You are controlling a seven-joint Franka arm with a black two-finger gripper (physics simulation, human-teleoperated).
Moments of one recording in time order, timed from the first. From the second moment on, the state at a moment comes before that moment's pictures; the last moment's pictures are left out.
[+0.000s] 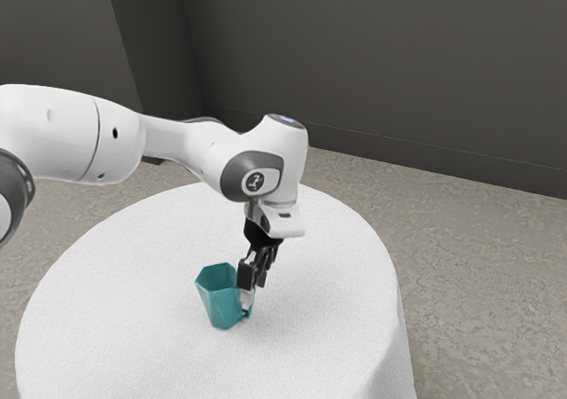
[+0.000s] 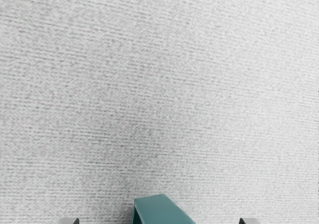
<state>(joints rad) -0.04 0.42 -0.28 -1.79 0.15 1.83 1.05</state>
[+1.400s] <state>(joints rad) -0.08 0.34 -0.23 -1.86 0.42 1.82 0.99</state>
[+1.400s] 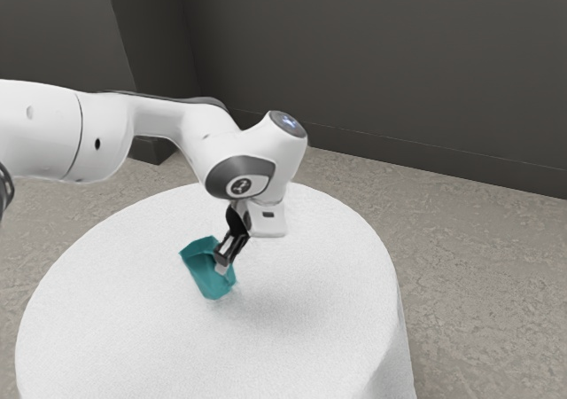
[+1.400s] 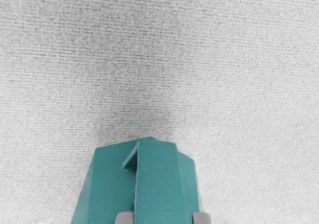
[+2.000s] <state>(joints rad) -0.10 0.40 -0.16 -1.85 0.49 1.74 0.94</state>
